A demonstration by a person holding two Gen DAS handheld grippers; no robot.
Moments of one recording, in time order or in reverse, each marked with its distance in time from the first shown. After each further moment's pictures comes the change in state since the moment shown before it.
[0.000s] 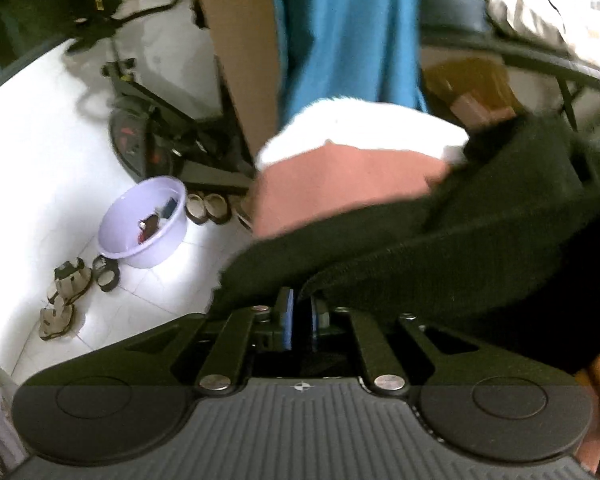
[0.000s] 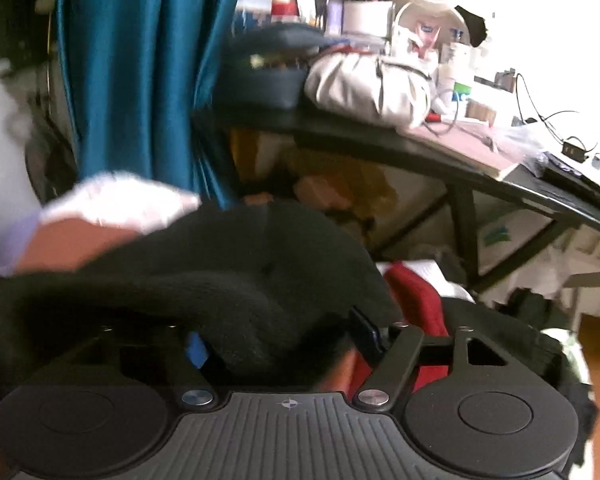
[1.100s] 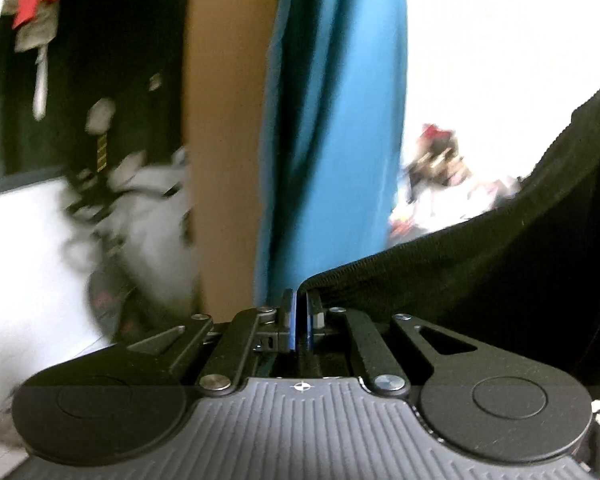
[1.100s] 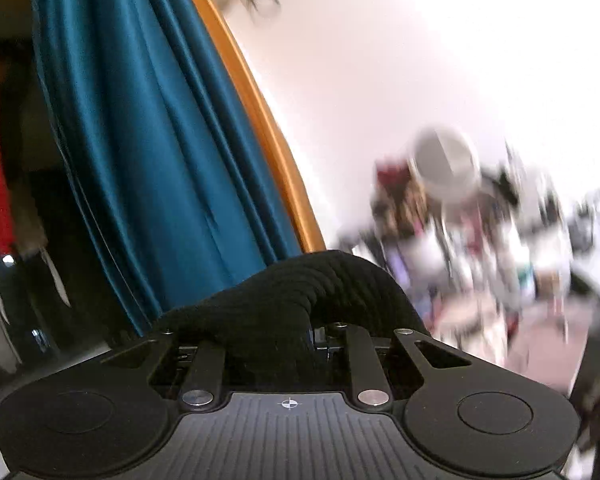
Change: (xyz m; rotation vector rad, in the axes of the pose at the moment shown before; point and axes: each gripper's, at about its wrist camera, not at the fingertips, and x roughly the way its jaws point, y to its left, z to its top) left arm -0.196 0.012 0.159 -0.089 -0.567 -0.207; right arm -0.216 -0.099 0.249 0.428 -0.631 0.408
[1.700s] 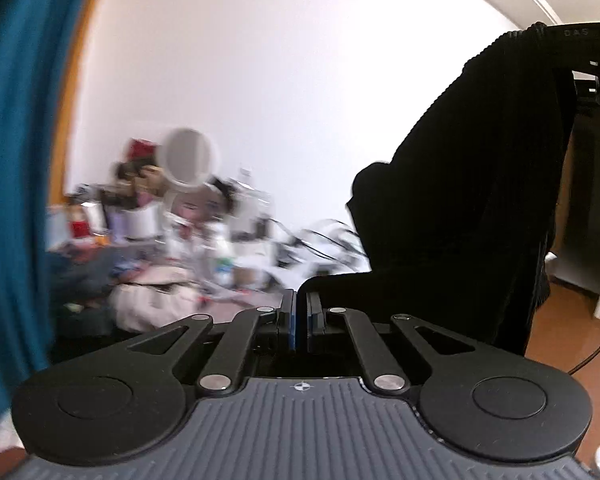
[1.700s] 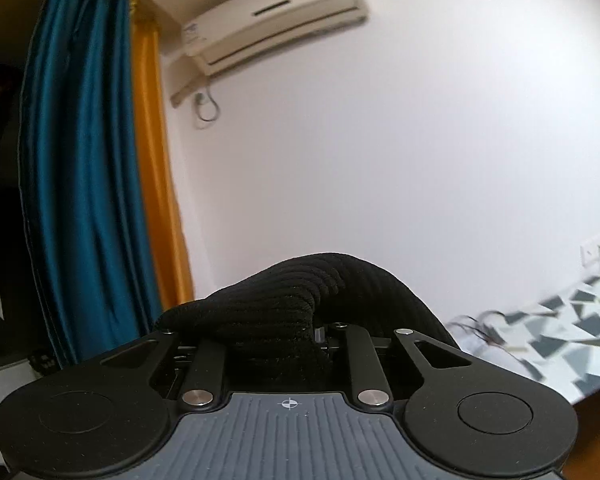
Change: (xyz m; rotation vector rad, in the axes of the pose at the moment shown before) left arm -0.062 -0.329 -0.024 0.146 0.008 -0.633; right arm -0.300 -0.140 0.145 -0.156 -0.149 -0.240
